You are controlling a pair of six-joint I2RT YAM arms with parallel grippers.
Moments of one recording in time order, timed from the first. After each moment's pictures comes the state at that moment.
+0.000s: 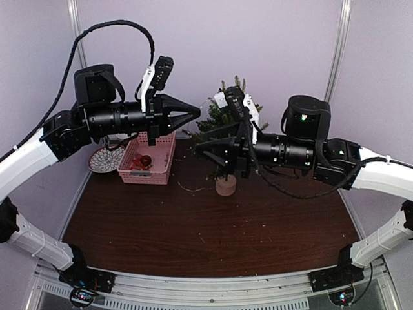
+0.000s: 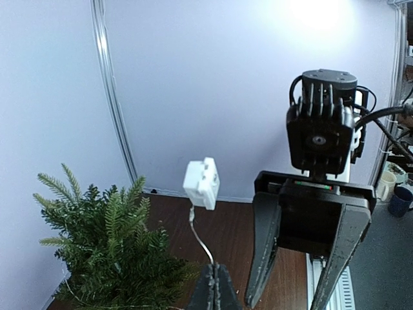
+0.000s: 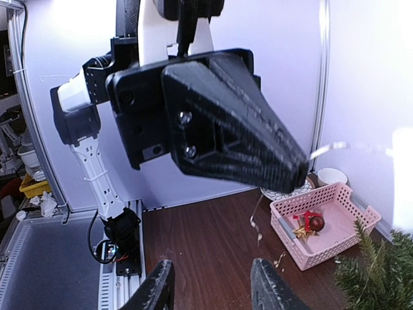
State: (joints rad) left arm -0.94 1.29 1.49 -0.26 0.40 0.11; right arm 1.13 1.30 1.30 -0.03 -0.17 0.05
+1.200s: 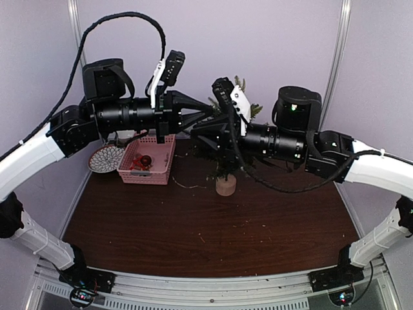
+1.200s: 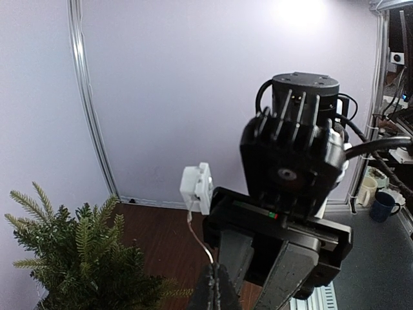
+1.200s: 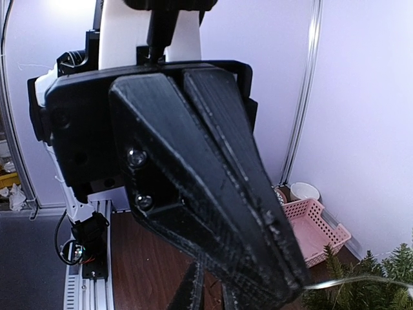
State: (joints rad) left arm -0.99 1.37 1.58 -0.25 0.45 0.08; right arm 1.14 1.38 1.41 -0.06 -0.08 -0.08
